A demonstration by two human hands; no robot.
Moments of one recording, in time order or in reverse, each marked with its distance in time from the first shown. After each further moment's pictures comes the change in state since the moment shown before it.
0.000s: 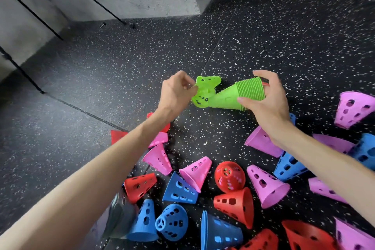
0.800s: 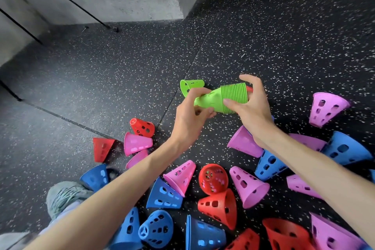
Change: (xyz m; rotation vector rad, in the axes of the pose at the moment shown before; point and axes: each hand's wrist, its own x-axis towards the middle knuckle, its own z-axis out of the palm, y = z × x) left_hand -0.067 0.044 0.056 -0.503 -0.146 0.061; right_hand 0.004 0.010 -0.008 0.076 -0.005 0.047
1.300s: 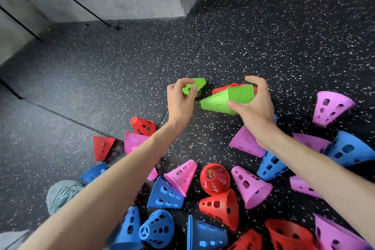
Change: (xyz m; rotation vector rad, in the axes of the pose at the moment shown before) left_hand 0.043 -0.025 -0.013 0.181 0.253 -0.118; right_hand -0.005 -0.001 -0.002 -0.057 0.021 0.004
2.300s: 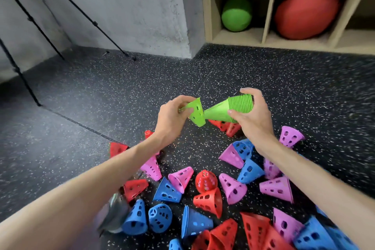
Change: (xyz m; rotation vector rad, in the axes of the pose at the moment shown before) left_hand -0.054 0.100 -0.107 0.161 -0.064 0.212; right_hand -0.065 -0.118 -0.052 -0.110 0.016 -0.244
